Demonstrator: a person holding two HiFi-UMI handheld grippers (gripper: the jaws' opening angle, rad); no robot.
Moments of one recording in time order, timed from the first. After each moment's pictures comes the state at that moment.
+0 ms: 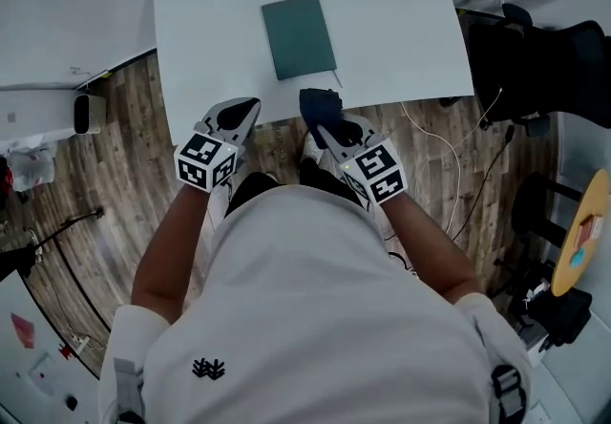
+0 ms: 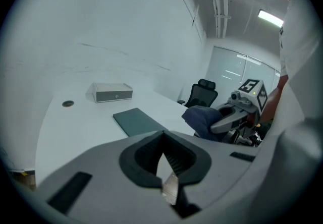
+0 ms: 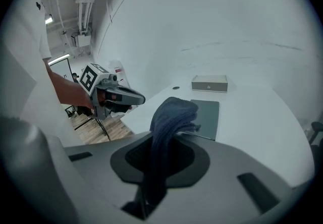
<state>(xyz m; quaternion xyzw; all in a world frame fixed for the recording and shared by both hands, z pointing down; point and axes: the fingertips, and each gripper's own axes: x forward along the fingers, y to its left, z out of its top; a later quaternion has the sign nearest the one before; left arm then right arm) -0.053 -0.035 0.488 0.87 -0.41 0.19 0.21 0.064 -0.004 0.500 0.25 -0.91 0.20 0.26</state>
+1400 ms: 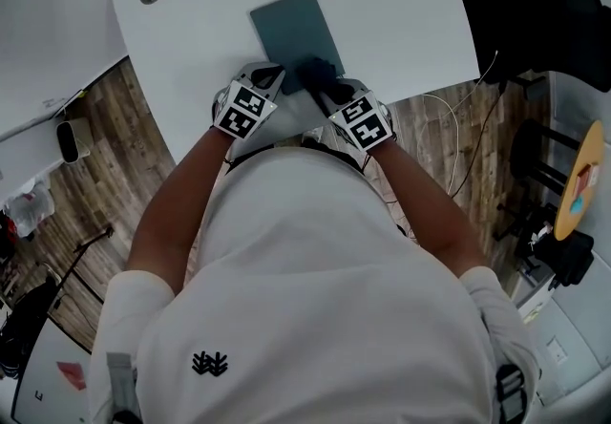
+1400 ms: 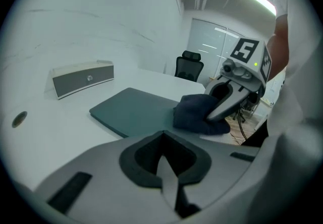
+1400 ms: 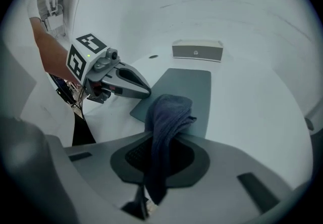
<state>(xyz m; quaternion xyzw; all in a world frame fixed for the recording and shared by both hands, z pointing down) -0.028 -0.144 0.610 0.90 -0.26 0.32 0.16 0.044 -0.097 0.614 0.29 -0.83 0.25 0.41</state>
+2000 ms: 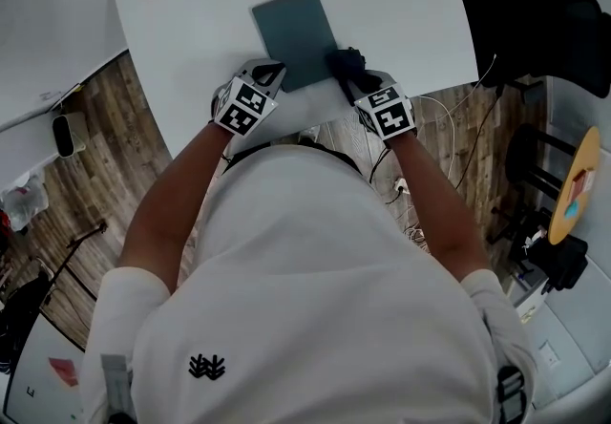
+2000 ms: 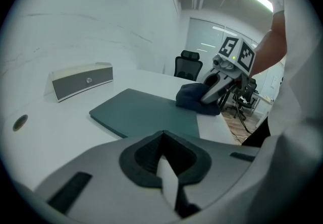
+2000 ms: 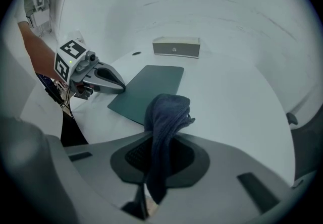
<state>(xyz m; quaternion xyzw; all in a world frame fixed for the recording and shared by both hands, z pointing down) -0.025 -0.144 0.611 0.90 -0.26 0.32 0.15 0.112 -0.122 0.614 0.34 -0.79 0.25 0.44</state>
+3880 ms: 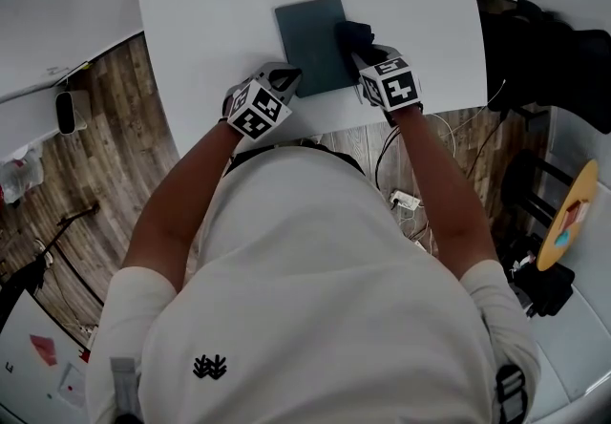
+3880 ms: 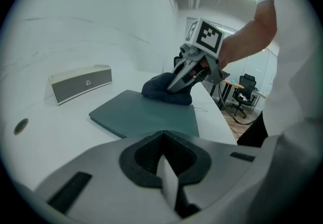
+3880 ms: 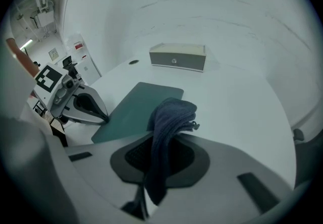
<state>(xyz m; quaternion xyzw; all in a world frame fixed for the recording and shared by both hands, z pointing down) -0.022 -0.141 0.611 0.90 -0.26 0.32 0.13 0.078 -0.207 0.602 0.32 -0.81 0.24 0.43</state>
